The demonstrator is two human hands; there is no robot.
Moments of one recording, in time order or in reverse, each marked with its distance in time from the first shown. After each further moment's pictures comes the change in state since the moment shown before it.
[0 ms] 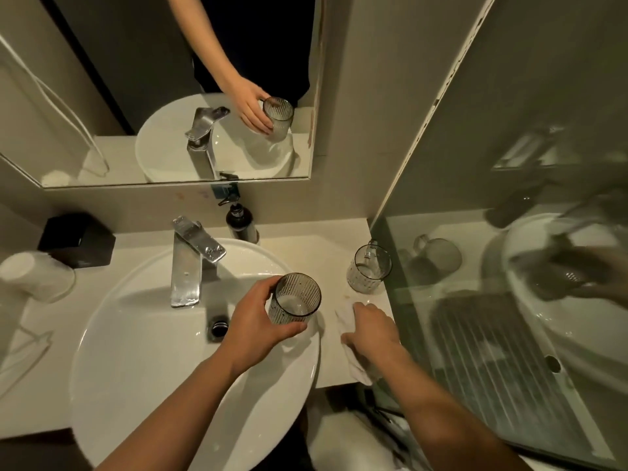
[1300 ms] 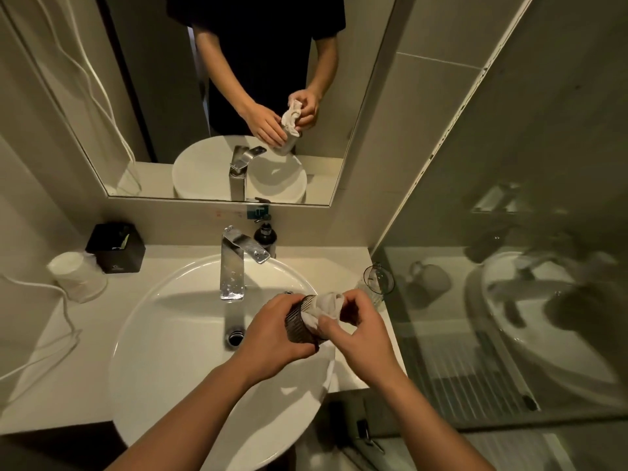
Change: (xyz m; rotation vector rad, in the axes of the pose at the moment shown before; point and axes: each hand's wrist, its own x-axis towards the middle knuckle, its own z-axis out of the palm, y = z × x) left_hand -0.057 0.015 -0.052 0.009 -0.064 0.179; right_hand -0.156 -0.099 -0.056 1.045 0.400 -0.429
